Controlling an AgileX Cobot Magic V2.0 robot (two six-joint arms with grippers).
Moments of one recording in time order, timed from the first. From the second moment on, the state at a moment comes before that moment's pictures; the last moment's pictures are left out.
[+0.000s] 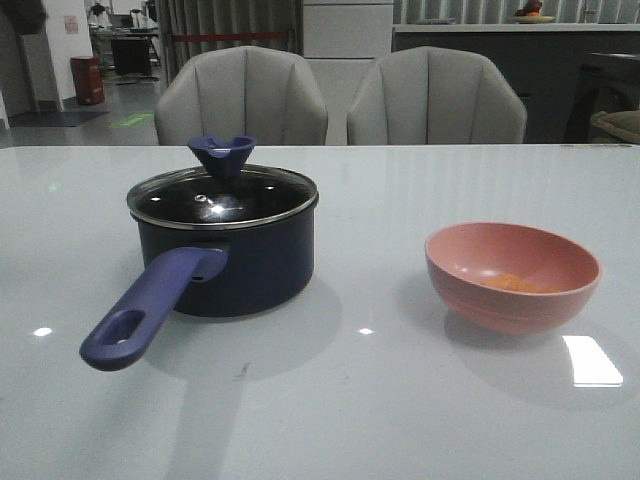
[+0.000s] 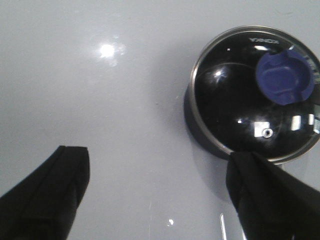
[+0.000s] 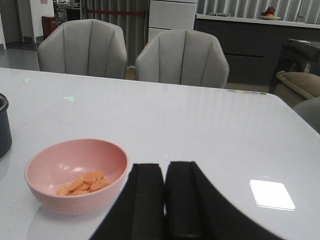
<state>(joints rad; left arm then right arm) -0.20 1.47 -1.40 -0.10 0.95 -0.01 0.08 -0.01 0.03 -0.01 0.05 0.01</state>
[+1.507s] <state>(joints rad) -0.50 2.07 -1.89 0.05 1.11 -0.38 0.08 -0.01 0.03 -0.01 0.05 0.01</state>
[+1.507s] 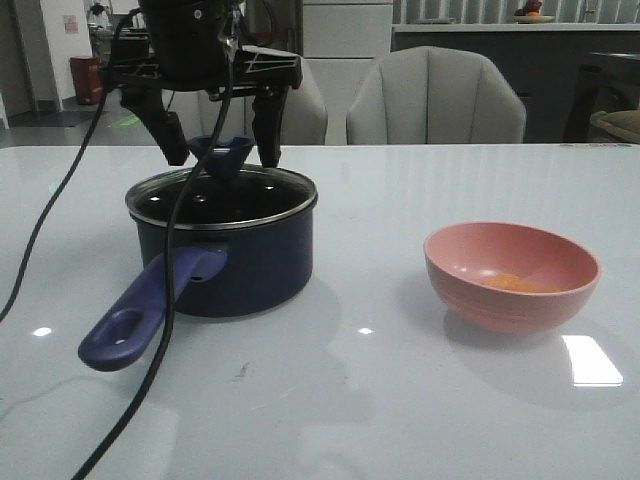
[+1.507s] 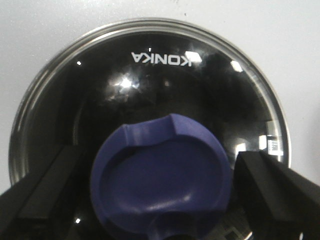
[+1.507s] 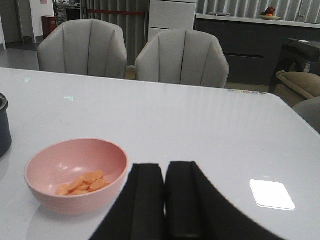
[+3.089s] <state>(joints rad) -0.44 2.06 -1.99 0.06 1.21 -0.37 0.08 -0.01 0.03 -0.01 0.05 0.01</state>
